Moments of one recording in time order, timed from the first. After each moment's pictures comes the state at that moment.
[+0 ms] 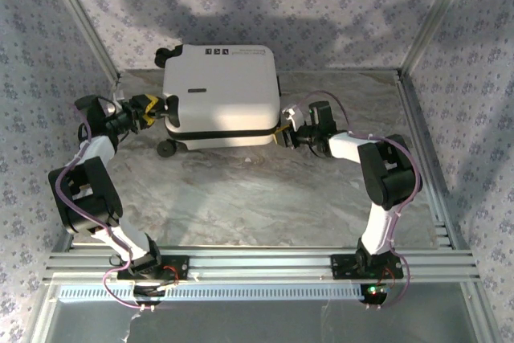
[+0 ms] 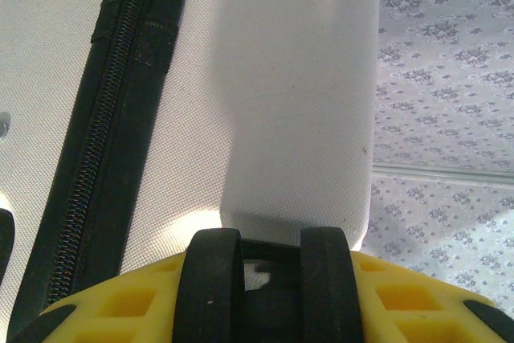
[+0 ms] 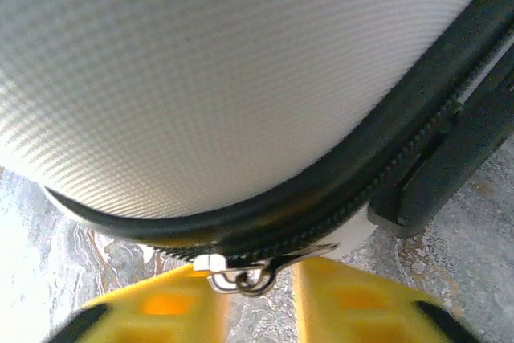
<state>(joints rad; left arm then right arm) 0.35 1.62 0.99 0.20 1.08 -1.16 0.33 1.85 1.01 0.20 -0.64 -0.09</state>
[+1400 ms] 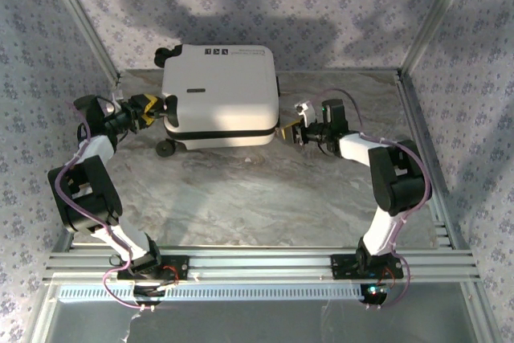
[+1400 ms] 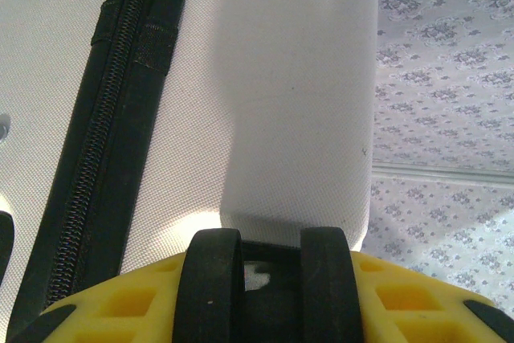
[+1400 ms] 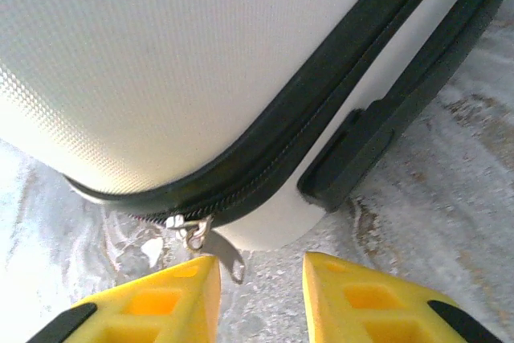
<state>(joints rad) 0.36 1.63 1.00 0.20 1.09 -1.15 0.25 1.78 0.96 0.24 -0.70 -0.01</state>
